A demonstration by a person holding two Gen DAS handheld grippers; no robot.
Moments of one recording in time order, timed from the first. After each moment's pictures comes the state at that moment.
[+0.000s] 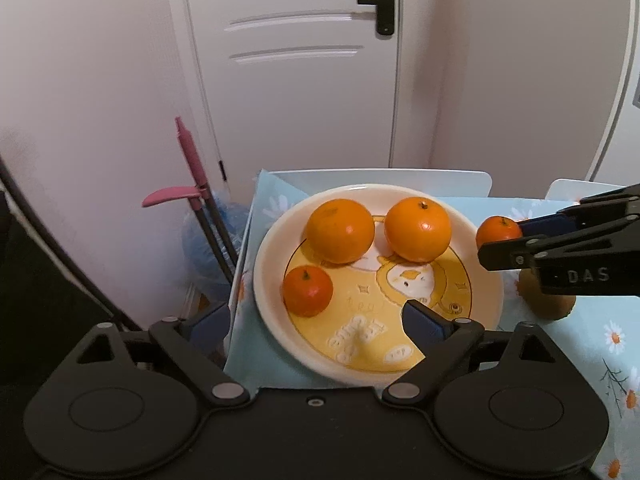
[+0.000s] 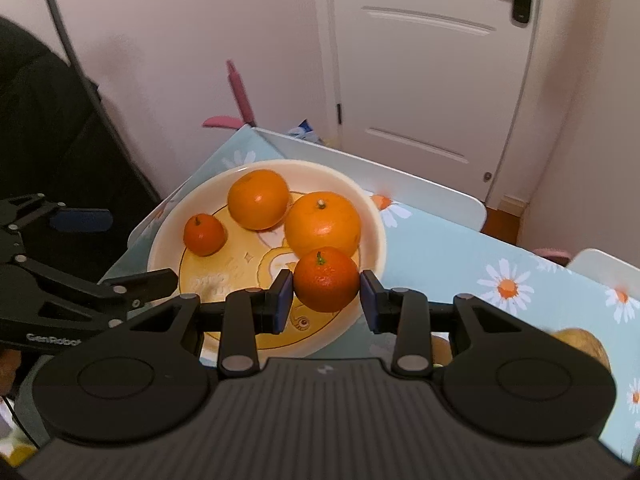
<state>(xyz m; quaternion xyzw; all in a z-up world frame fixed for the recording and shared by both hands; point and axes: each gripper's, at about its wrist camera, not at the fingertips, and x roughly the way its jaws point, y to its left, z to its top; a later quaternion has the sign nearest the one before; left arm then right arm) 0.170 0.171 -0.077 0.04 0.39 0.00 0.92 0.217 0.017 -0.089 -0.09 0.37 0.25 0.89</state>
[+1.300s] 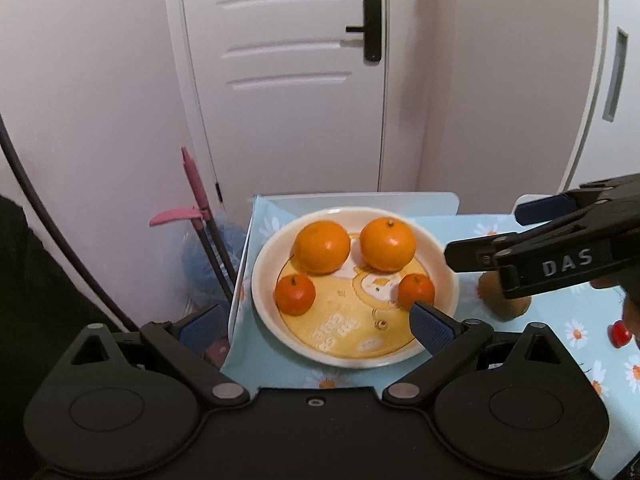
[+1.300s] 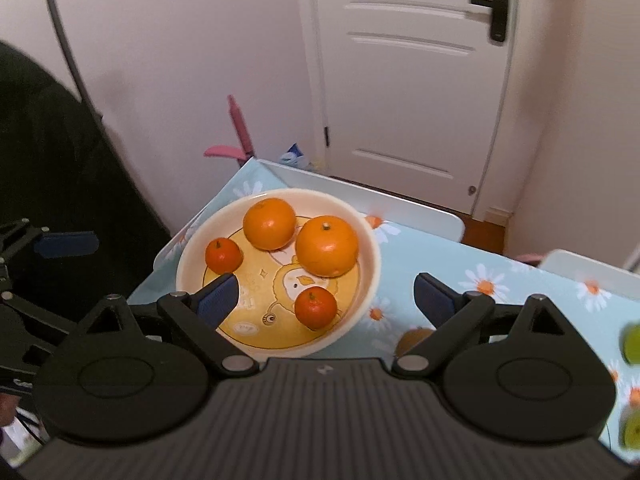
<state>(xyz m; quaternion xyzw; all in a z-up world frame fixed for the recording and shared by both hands) 0.128 0.160 -0.044 0.04 0.35 -0.02 0.94 0.174 0.008 -0.045 -0.06 0.34 0.21 0.91</state>
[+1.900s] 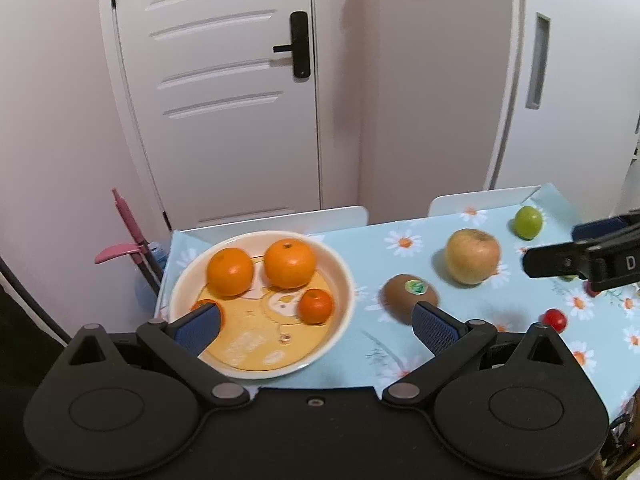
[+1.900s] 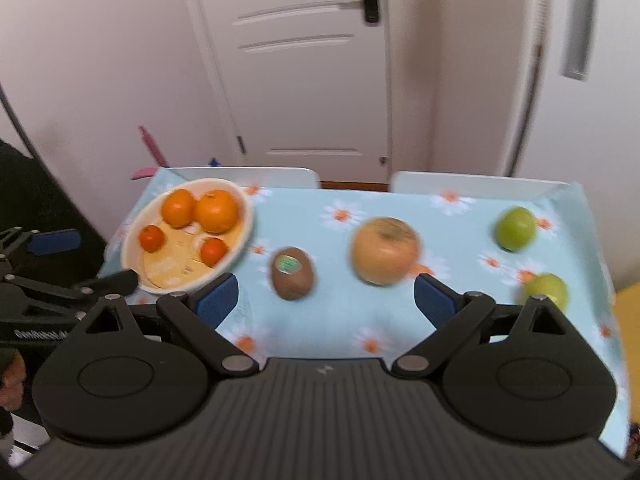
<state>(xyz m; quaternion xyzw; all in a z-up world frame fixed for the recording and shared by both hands) 0.102 0.092 -0.023 0.07 0.33 -0.10 0.94 0.090 -0.124 -0.020 0.01 0.35 0.09 0.93</state>
